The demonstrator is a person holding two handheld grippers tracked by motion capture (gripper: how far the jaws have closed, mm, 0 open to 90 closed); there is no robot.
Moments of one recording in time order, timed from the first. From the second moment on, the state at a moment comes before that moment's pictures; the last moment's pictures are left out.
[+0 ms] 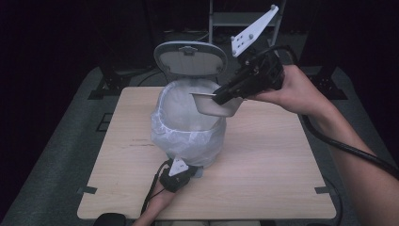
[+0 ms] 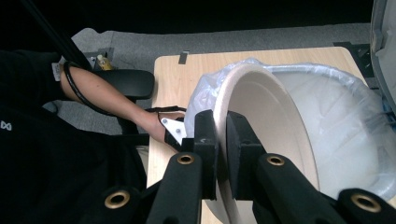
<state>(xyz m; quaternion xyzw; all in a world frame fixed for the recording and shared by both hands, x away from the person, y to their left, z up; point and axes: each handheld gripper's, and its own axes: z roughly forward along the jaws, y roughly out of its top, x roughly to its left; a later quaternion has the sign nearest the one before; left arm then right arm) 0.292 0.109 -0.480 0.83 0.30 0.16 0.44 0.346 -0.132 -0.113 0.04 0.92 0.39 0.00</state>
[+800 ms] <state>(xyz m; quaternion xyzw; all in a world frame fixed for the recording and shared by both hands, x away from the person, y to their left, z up) 0.293 0.109 -0.480 0.83 0.30 0.16 0.44 0.372 -0.092 -0.129 0.03 0.93 0.38 0.00</state>
